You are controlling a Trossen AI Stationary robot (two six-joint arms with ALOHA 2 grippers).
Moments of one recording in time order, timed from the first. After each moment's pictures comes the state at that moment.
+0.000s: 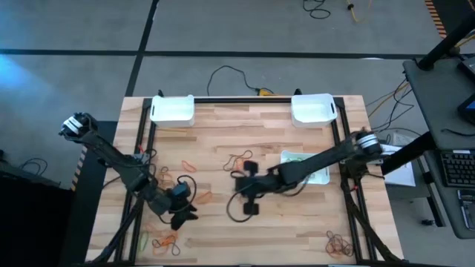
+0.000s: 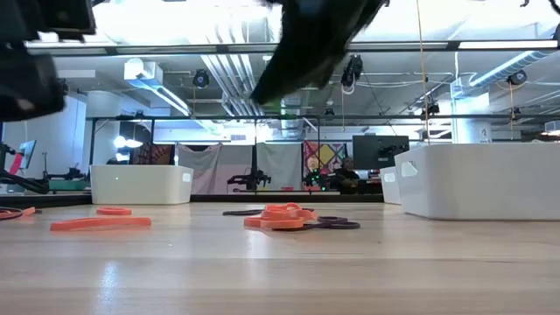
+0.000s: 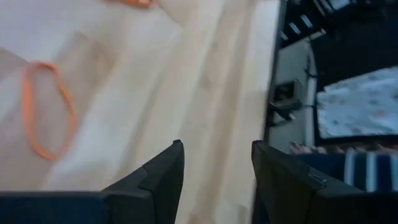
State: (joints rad) left arm -0.72 1.16 0.56 -0.08 -0.25 -1.17; right arm 0.29 1.83 1.37 -0.37 0.22 0.18
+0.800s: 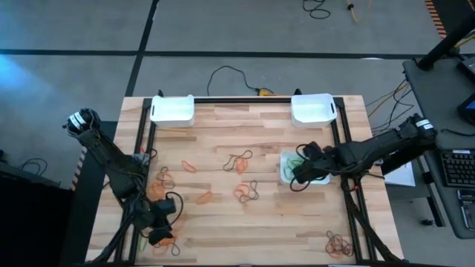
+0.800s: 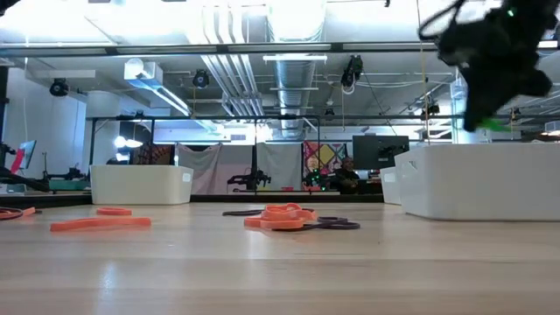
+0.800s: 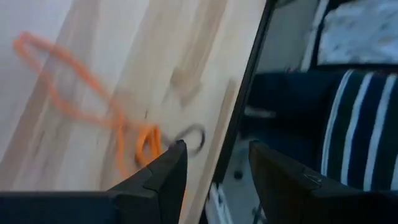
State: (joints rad) left arm -0.94 1.14 0.59 -0.26 -0.04 -1.42; right arm 0.29 1.13 0.80 -0.99 0.36 1.28
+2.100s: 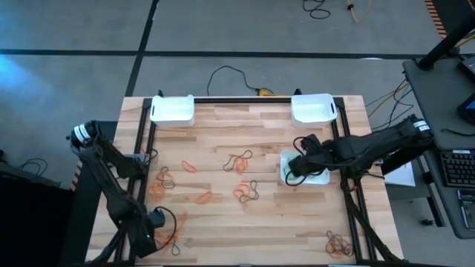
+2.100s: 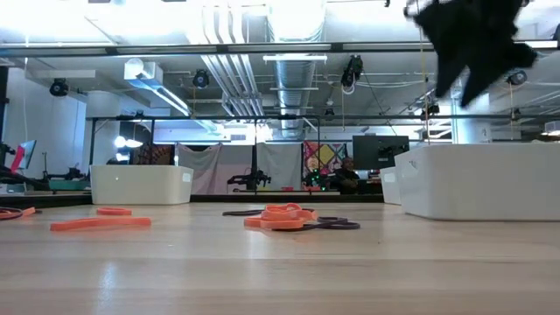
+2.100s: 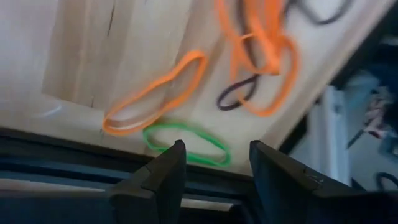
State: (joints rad) left arm -1.10 1.42 0.80 -0.65 0.23 -1.59; right arm 0.25 1.22 1.06 -1.15 0.42 1.27
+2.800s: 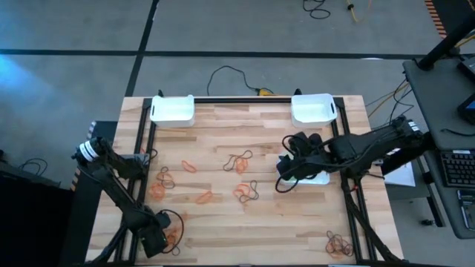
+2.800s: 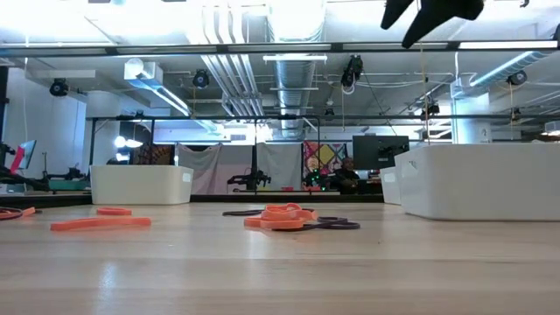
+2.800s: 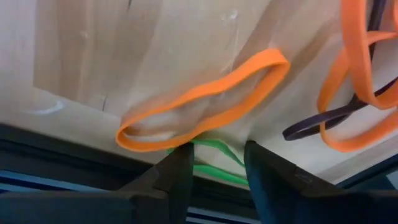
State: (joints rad) left arm -1.04 1.67 0.81 -0.63 0.43 -1.58; right arm 0.31 1.39 1.40 -1.15 0.57 1.09
